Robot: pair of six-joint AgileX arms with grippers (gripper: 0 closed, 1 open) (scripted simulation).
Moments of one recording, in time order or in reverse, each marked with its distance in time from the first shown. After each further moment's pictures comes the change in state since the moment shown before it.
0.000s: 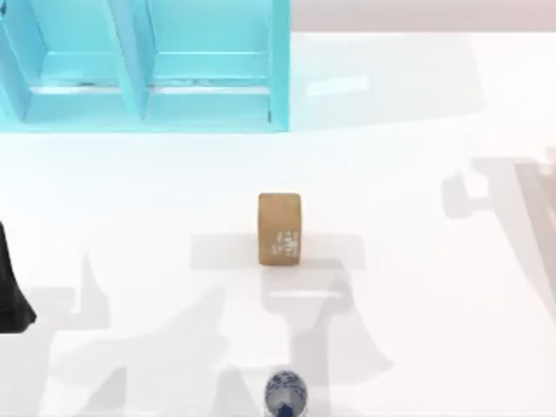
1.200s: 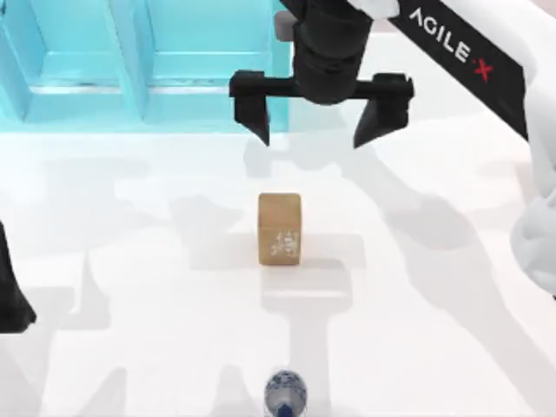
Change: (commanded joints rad) left arm 0.000 0.000 0.000 0.000 0.000 0.000; right arm 0.436 1.502 1.640 -1.016 -0.007 0.460
